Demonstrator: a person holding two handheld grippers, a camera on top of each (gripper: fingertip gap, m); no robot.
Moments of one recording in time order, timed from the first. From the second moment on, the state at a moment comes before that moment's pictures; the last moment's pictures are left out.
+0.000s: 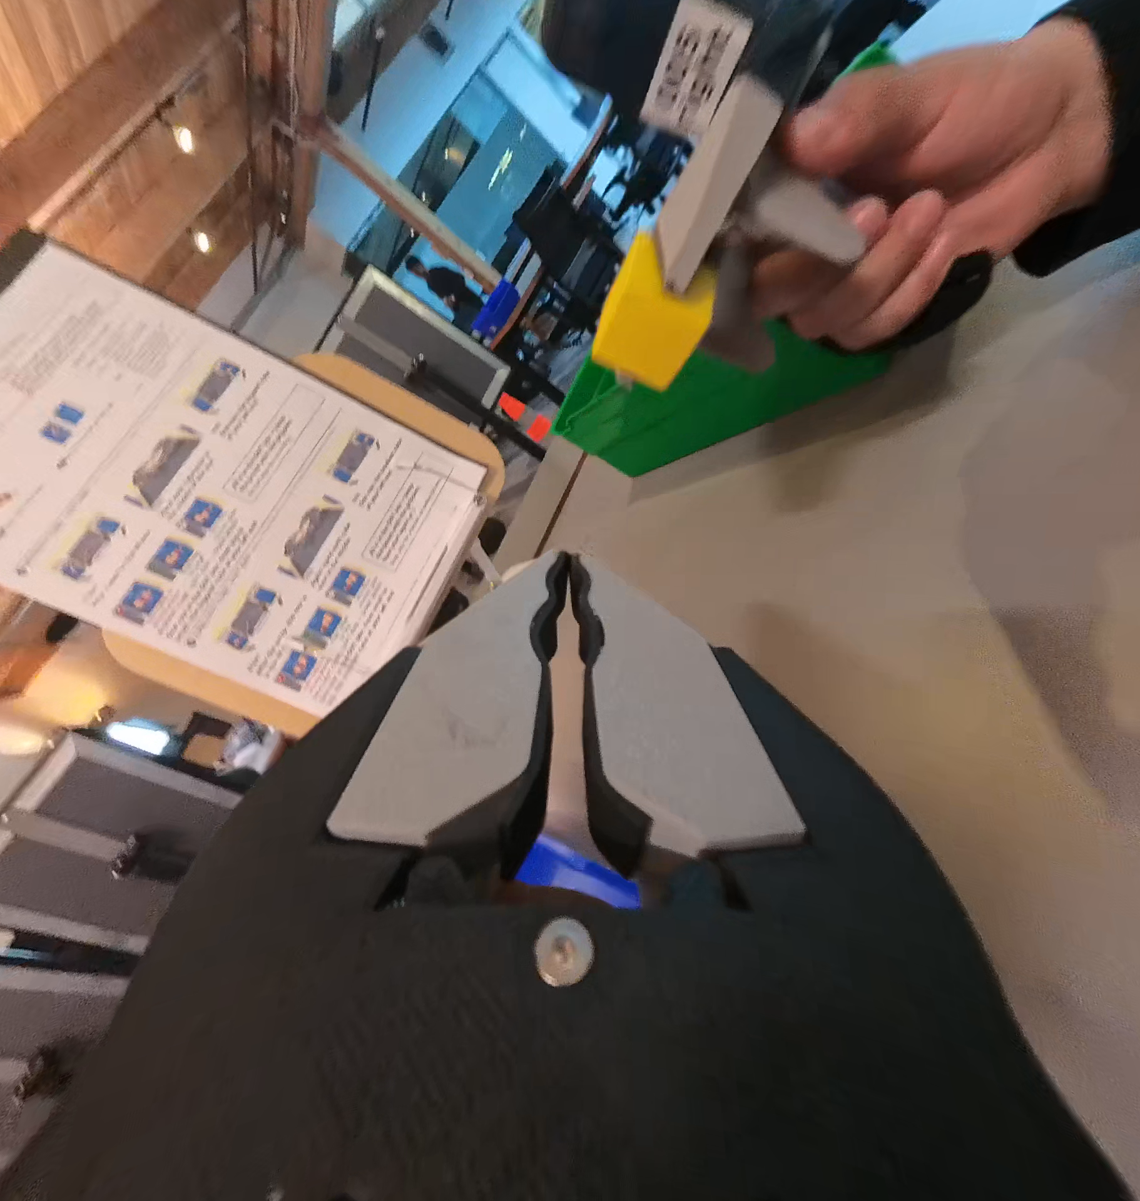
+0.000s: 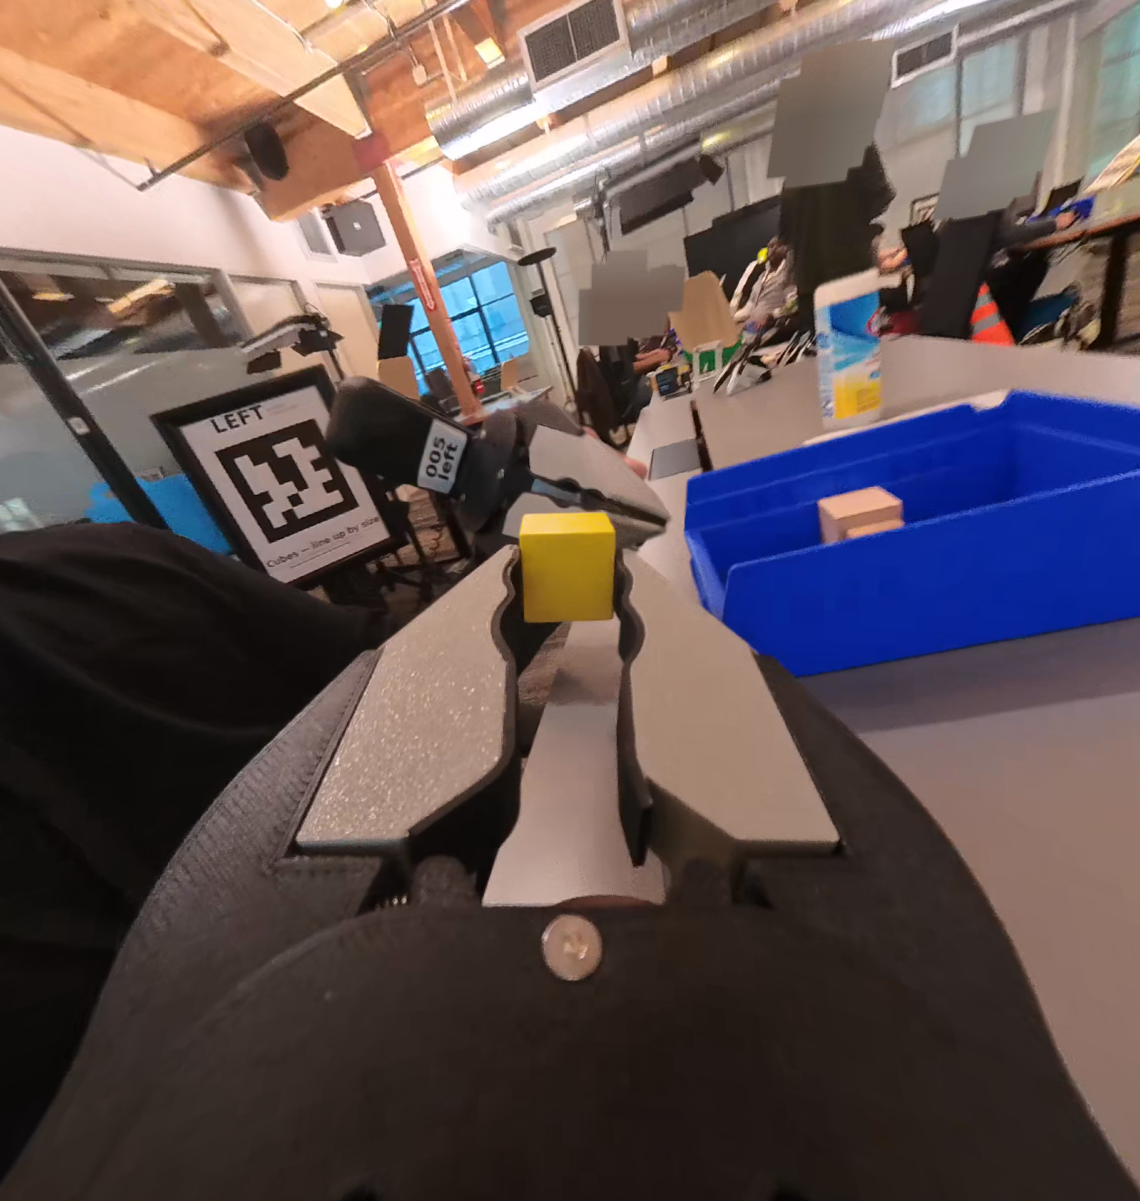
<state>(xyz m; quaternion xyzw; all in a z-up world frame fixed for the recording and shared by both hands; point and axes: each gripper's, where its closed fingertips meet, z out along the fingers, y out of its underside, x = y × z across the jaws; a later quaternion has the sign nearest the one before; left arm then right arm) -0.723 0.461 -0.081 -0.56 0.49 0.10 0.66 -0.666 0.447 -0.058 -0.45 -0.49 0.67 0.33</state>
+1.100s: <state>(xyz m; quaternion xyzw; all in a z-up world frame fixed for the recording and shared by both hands) -0.794 0.502 -0.106 -0.74 0.32 0.08 0.58 -0.499 0.683 -0.231 -0.65 -0.74 0.05 0.15</state>
